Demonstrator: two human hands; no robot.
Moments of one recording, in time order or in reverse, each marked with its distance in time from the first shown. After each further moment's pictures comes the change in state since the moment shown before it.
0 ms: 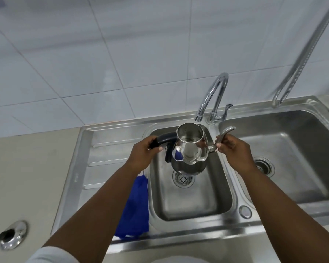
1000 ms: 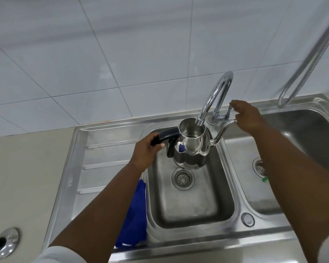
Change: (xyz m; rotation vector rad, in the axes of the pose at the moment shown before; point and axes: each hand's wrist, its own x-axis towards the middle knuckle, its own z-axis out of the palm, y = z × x) left_hand 0.032 -0.001 0.018 -0.128 0.041 -0.027; right_hand 0.133 -0.018 -0.039 -0.405 -0.020 -0.060
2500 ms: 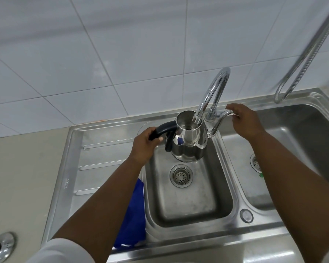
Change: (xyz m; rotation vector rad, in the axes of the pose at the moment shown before) left_hand 0.020 -0.005 0.006 -0.038 0.011 -0.033; right_hand -0.023 0.007 0.010 -0.102 0.123 -0.079
